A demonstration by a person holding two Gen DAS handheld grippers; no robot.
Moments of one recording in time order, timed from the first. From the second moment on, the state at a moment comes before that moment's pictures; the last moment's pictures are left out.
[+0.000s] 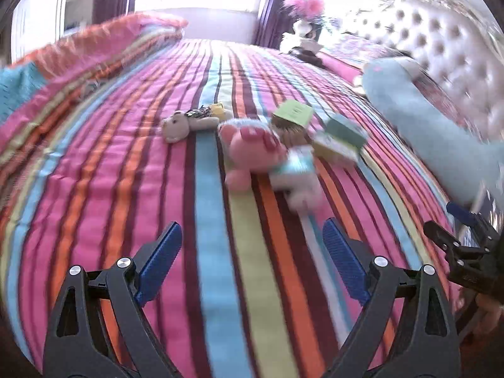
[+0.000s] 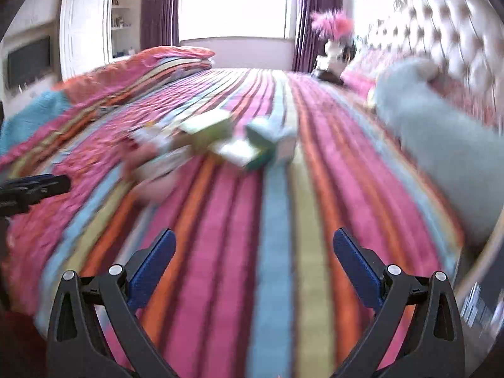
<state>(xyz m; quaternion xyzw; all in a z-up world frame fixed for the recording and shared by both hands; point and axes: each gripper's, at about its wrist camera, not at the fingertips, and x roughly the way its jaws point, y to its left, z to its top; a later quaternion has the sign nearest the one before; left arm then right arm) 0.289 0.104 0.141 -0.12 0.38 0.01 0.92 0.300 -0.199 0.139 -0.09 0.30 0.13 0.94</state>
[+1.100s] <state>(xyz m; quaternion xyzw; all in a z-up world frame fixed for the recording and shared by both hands) 0.437 0.137 0.090 -0.18 0.43 0.00 0.88 0.509 -0.181 0.114 -0.05 0.42 0.16 0.89</state>
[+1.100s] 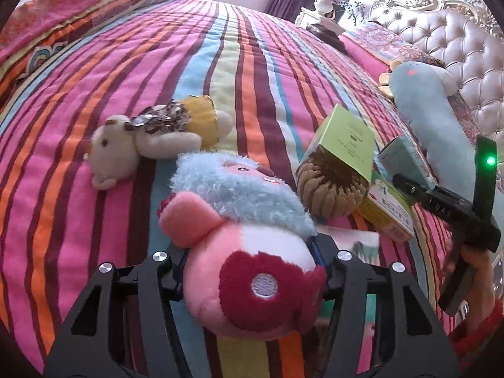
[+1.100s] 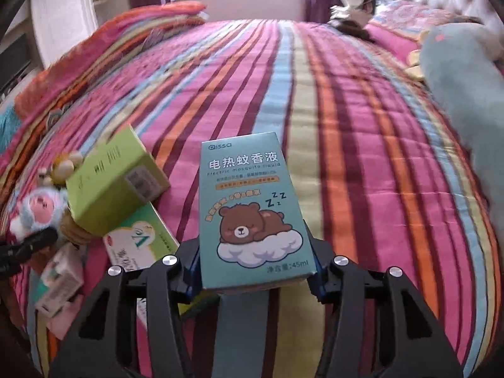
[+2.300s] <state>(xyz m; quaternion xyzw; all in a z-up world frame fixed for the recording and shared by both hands) -0.027 -0.001 -0.126 -0.11 0.65 -0.06 0.75 0.012 -0.143 -0.102 -0.09 0.61 0.22 0.76</state>
